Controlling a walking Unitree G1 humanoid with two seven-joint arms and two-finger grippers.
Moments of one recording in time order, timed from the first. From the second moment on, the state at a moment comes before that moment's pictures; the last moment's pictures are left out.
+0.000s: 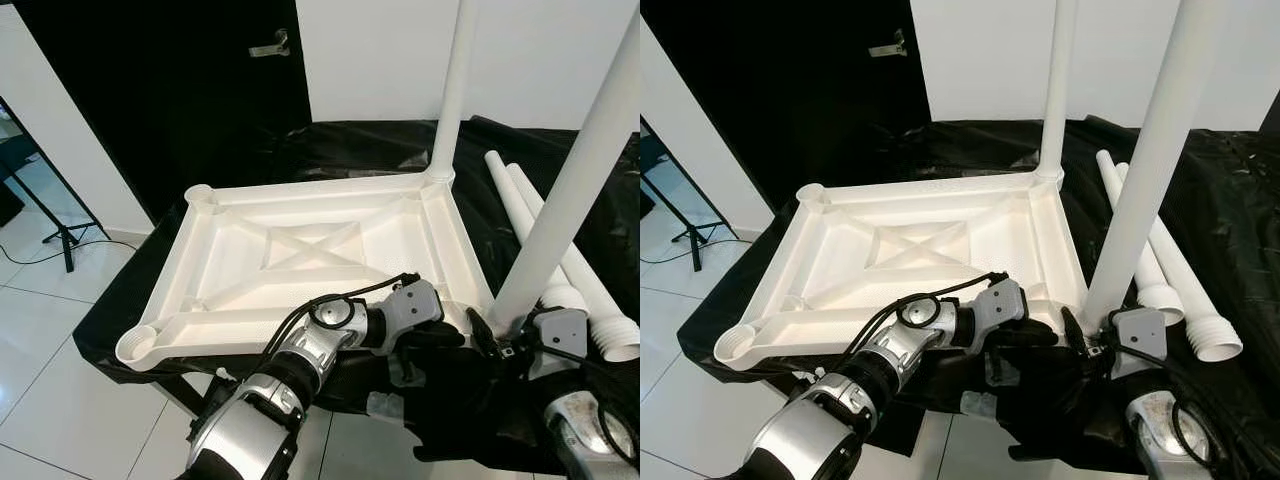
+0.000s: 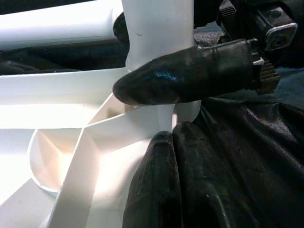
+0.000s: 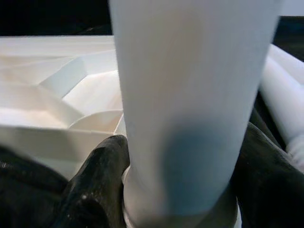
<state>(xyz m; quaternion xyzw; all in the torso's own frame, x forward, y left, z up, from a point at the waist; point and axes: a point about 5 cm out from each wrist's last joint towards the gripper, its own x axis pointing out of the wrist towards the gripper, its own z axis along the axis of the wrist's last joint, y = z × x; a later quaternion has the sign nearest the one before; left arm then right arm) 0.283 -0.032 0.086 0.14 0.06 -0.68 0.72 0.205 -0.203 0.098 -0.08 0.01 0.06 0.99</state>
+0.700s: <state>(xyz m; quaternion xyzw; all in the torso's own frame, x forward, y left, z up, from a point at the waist) 0.283 -0.034 0.087 0.14 0.06 -0.68 0.72 0.210 -0.219 0.116 -0.14 0.02 0.20 0.97</state>
